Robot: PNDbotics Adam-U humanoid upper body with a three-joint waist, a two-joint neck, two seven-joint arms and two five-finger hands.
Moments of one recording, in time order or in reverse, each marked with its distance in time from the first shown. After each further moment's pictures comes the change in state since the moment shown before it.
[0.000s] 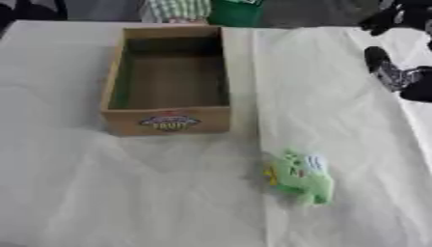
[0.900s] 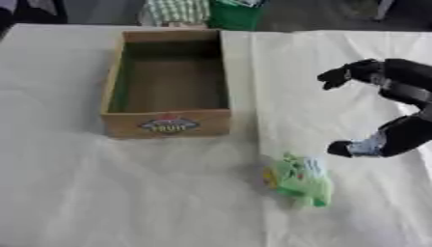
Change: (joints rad) left arm 0.001 0.000 0.000 0.000 0.001 0.004 -0.004; right arm -0.004 0.008 0.104 0.000 -0.033 0.040 0.267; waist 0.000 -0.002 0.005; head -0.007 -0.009
